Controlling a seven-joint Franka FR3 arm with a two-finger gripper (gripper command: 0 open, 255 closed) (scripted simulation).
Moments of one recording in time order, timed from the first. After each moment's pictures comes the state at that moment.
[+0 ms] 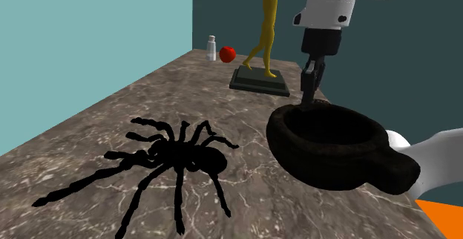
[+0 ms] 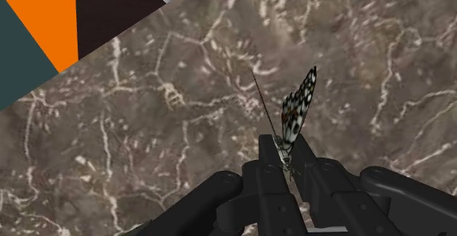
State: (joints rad) arm 0.12 -0.85 0.23 -2.23 0.22 1.31 0.18
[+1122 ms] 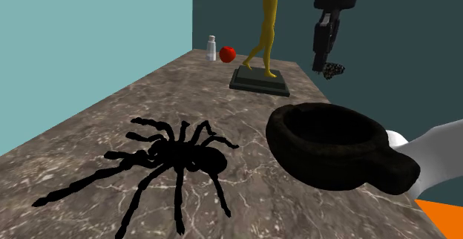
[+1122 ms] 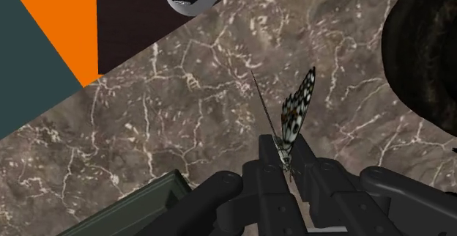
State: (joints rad) arm 0.11 -0.72 0.21 -1.90 0.20 1.12 0.21
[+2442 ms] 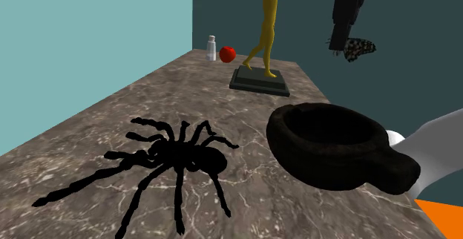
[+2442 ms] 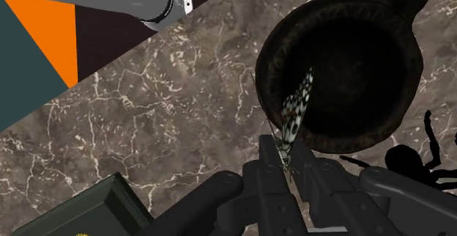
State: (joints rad) arm 0.10 -0.58 0.39 -1.59 0.32 0.98 0.46
